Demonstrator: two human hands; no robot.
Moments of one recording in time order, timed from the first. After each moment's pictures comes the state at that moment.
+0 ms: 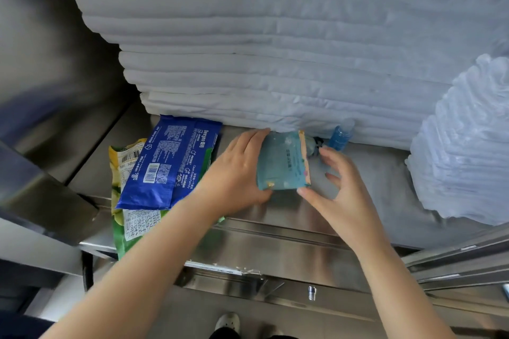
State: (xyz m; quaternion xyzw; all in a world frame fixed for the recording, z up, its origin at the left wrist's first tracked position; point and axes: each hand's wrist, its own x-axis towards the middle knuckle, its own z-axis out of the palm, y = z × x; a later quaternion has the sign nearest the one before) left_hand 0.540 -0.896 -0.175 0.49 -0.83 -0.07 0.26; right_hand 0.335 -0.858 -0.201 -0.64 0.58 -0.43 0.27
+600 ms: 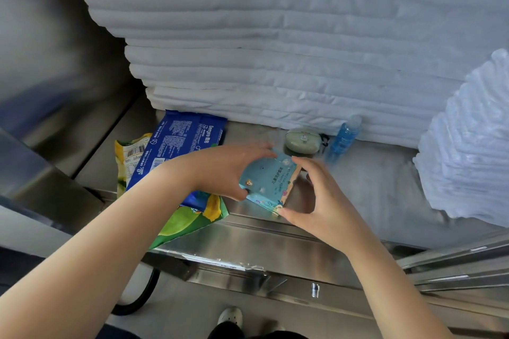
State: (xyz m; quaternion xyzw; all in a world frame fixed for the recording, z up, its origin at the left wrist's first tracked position) left_hand 0.572 -0.922 -0.157 0.41 -0.89 -0.22 -0.01; right_hand 0.352 -0.857 -0.210 -0.75 0.53 -0.31 0.27
